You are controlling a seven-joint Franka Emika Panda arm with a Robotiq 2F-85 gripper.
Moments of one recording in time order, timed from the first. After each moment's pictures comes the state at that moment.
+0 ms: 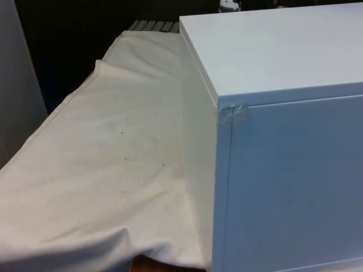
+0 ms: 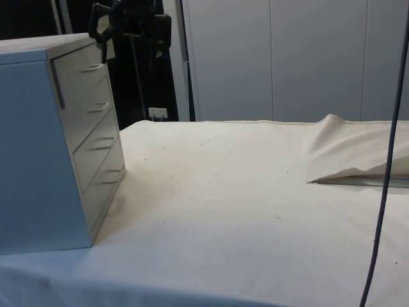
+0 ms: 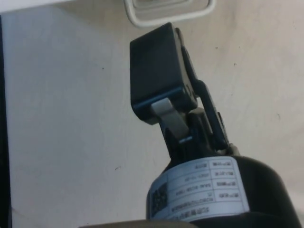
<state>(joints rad) 0.46 0.05 -0.36 -2.10 -0.01 2.46 1.02</state>
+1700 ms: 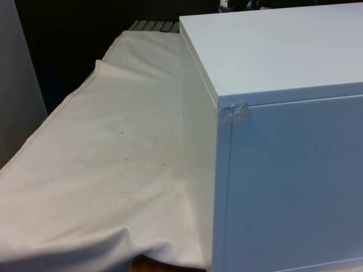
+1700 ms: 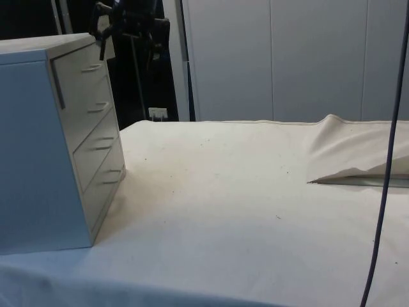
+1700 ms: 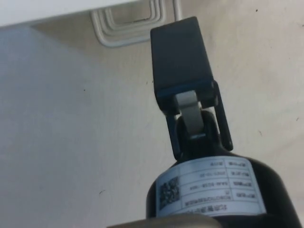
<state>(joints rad) 0.45 0.07 -0.38 -2.12 -0.05 2.56 1.21</state>
